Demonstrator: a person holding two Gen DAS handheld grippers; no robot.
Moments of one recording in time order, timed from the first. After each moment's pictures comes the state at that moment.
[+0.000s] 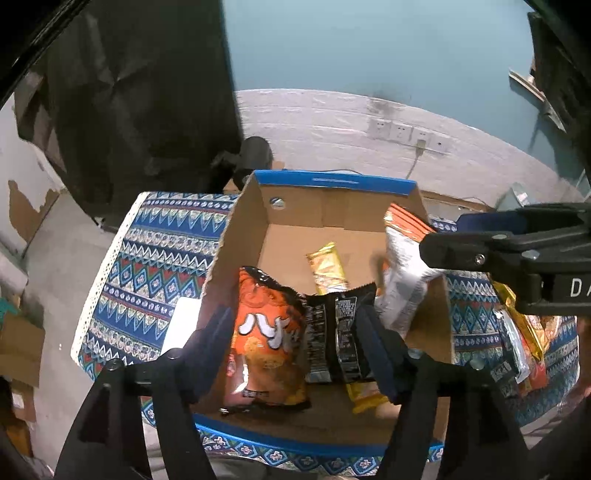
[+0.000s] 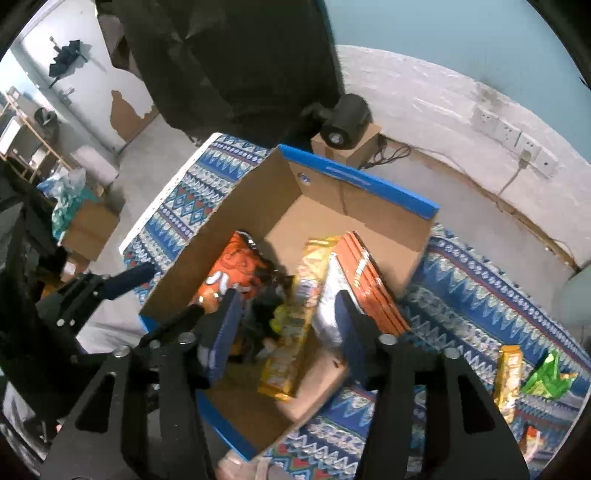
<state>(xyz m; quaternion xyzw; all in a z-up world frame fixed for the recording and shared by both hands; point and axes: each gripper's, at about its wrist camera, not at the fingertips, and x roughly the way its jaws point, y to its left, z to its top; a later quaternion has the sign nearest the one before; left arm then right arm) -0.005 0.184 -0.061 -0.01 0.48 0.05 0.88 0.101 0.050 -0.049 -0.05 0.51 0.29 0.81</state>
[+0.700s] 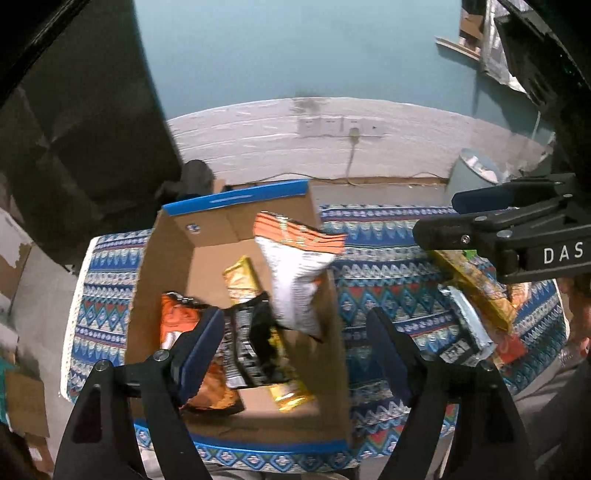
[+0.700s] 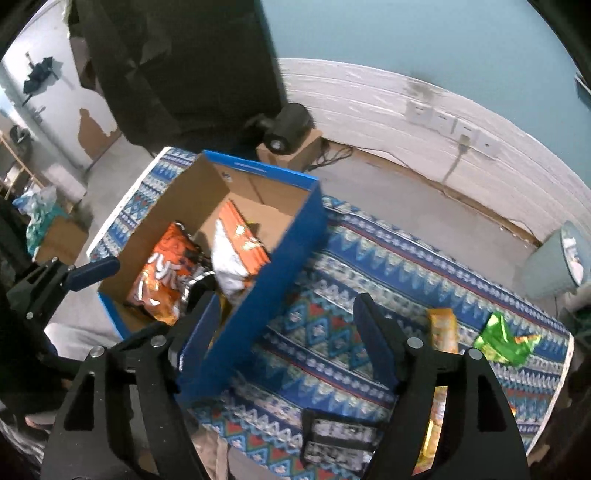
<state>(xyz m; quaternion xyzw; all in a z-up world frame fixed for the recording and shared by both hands) -0.008 0.090 -0.047 0.05 0.47 -0.05 0.88 0.083 -0.060 -0.041 -0.04 0.50 0.22 0.83</state>
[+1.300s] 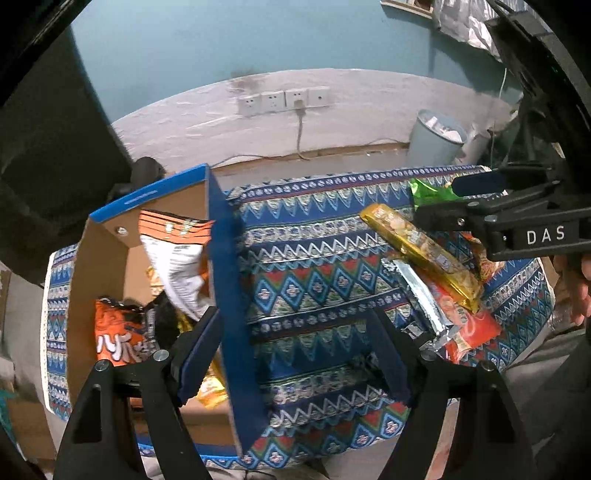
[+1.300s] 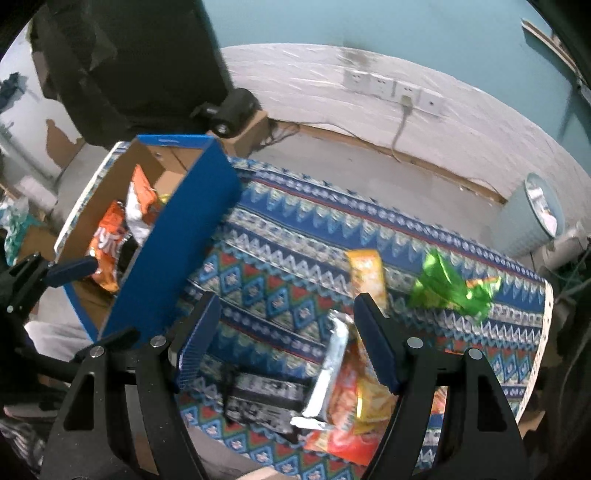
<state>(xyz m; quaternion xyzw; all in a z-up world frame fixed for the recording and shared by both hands) -0.006 -0.001 -0.070 0.08 0.51 -0.11 0.85 0.066 -0.164 -0.070 -0.03 0.53 0.16 0.83</state>
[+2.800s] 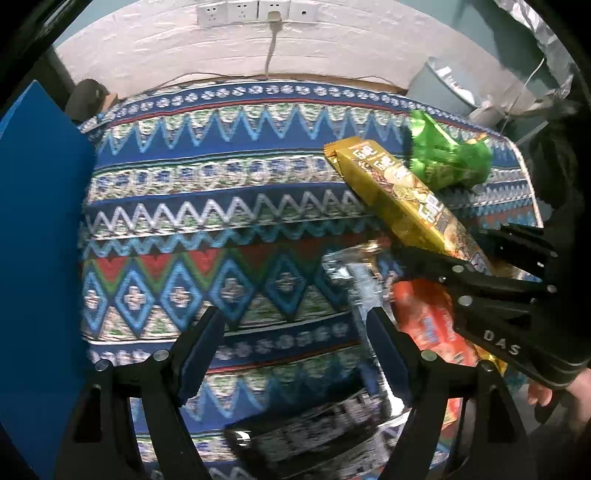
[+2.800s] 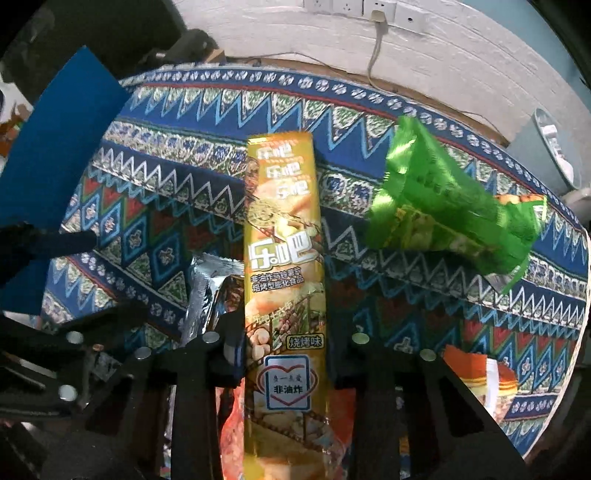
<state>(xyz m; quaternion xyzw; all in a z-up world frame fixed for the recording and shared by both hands) 0.067 -0.097 -0.200 0.00 0.64 -0.12 0.76 0.095 -0.250 -0.214 -0.03 0.60 0.14 0.79</state>
